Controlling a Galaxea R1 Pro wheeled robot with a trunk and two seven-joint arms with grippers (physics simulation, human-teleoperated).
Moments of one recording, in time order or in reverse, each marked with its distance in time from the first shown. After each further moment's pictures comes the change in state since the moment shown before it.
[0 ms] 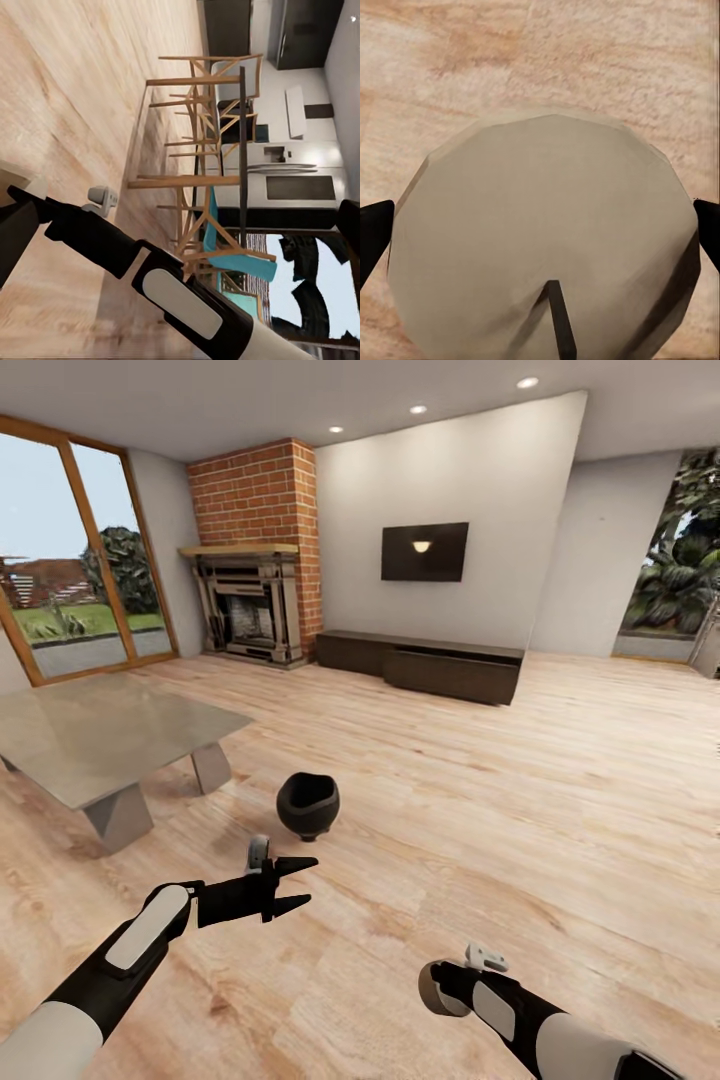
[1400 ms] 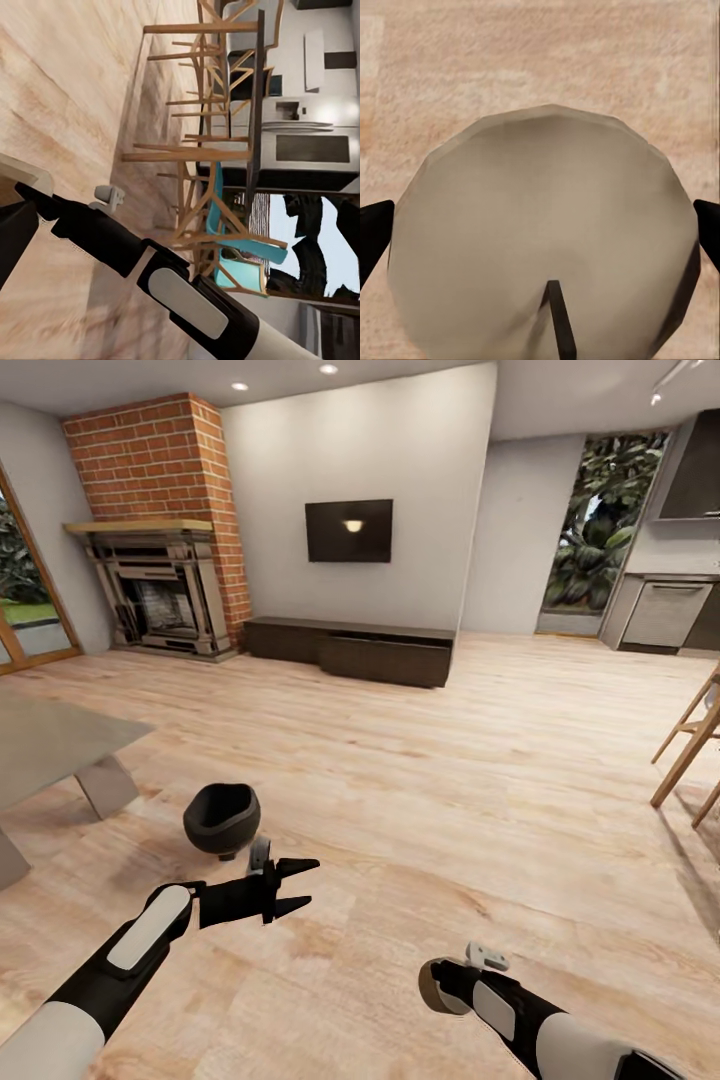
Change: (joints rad) left arm 0.000 -0.005 0.000 0.002 -0.010 -0.002 0.008; right arm 0.000 -0.001 -0.001 -0.001 -0.002 -0.012 0.001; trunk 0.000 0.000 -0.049
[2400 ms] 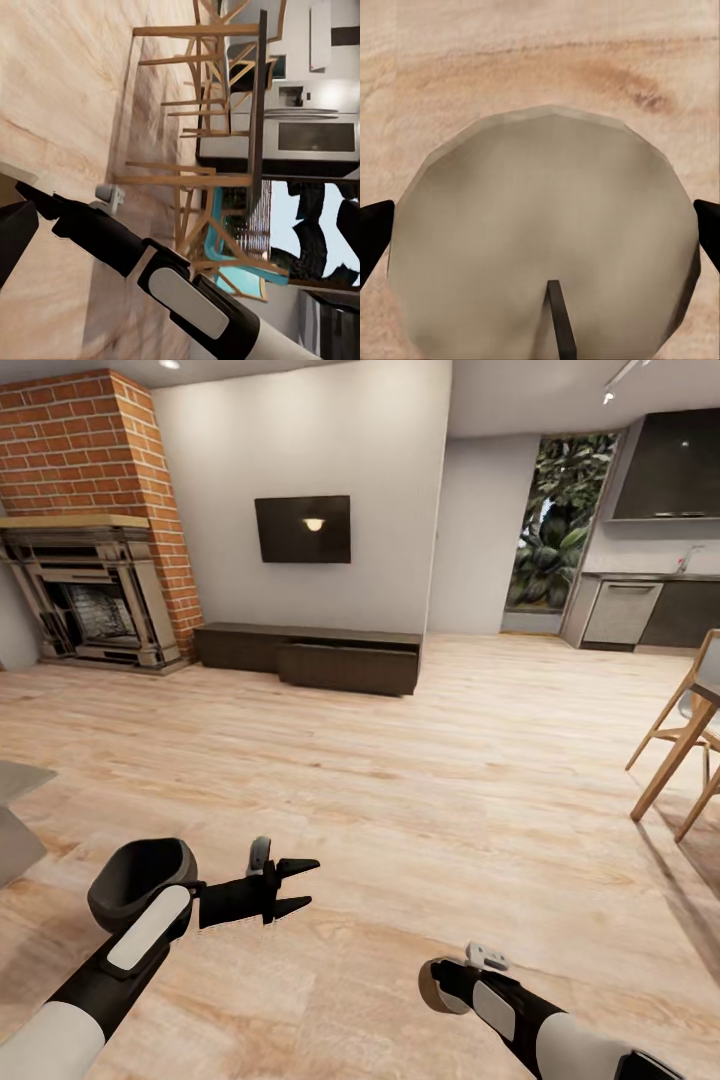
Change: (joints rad) left arm 0.000 0.000 -0.001 0.000 0.002 0.000 0.002; right arm 0.000 0.000 0.000 0.000 0.001 -0.001 0.001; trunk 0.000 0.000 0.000
